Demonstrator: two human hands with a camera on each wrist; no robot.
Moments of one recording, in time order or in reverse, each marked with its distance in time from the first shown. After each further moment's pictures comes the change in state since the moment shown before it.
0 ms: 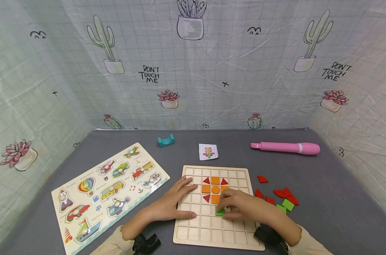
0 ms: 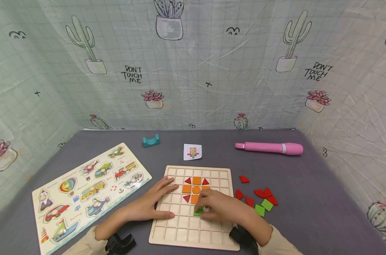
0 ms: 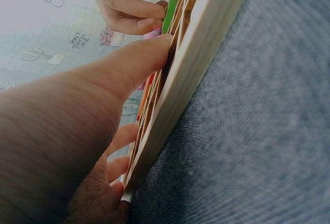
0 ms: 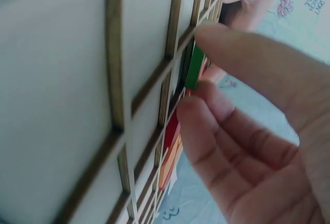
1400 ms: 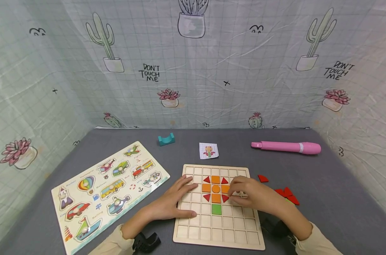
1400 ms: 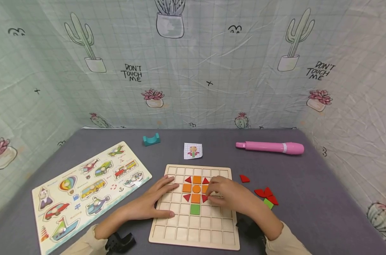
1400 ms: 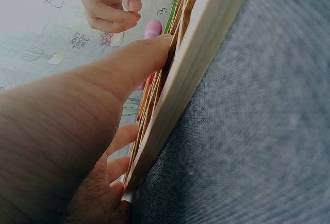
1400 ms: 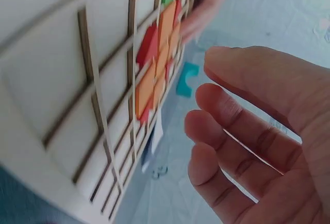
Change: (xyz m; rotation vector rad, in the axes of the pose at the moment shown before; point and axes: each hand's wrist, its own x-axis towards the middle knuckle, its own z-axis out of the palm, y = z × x) left_hand 0.000 0.001 -0.001 -0.008 -0.005 -0.003; right_hand -0.010 0.012 -0.023 -0.119 0.192 -0.037
